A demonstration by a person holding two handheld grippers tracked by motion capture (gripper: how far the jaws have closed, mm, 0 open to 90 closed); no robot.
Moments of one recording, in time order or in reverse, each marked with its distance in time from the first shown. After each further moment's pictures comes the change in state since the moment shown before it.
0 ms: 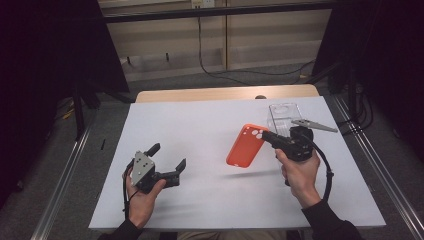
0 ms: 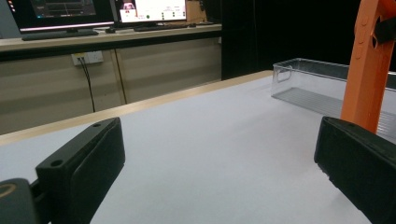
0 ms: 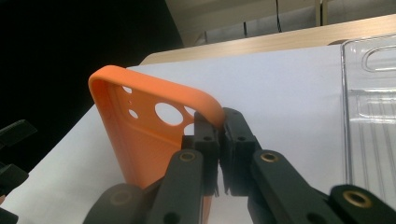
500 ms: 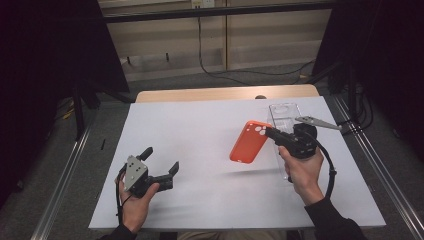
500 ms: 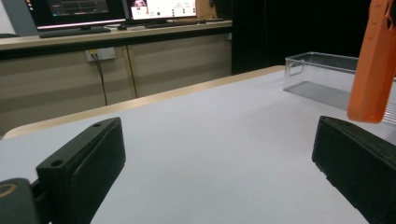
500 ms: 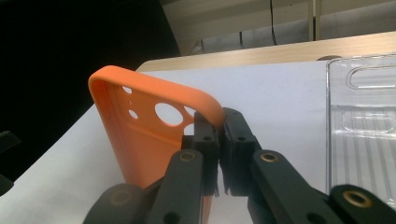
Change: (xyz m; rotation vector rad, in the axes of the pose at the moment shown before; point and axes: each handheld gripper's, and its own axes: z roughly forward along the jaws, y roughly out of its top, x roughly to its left) left arm 0.007 -0.005 -0.015 0.008 0.059 0.007; right arm -0.004 0.007 -0.004 -0.029 -0.015 -0.031
